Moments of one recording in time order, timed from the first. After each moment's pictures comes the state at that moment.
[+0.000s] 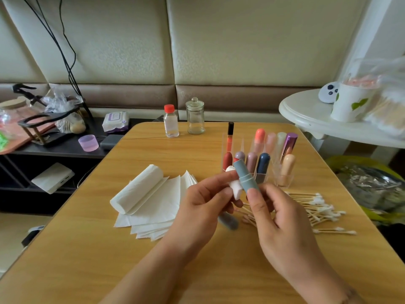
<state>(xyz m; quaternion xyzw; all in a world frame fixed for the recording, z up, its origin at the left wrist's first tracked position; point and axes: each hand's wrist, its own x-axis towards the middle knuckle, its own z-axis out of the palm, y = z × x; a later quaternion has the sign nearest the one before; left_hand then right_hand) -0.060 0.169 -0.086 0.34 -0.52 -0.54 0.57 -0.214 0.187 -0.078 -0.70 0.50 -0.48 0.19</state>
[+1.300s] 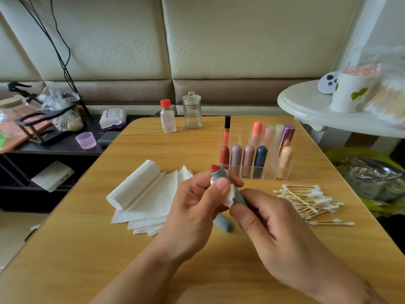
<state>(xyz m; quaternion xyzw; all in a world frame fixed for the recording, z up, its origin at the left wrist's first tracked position) -0.061 0.186 -0.071 0.28 -0.55 -0.54 0.58 -0.221 0.197 -0.065 -0.79 0.38 -0.39 0.27</state>
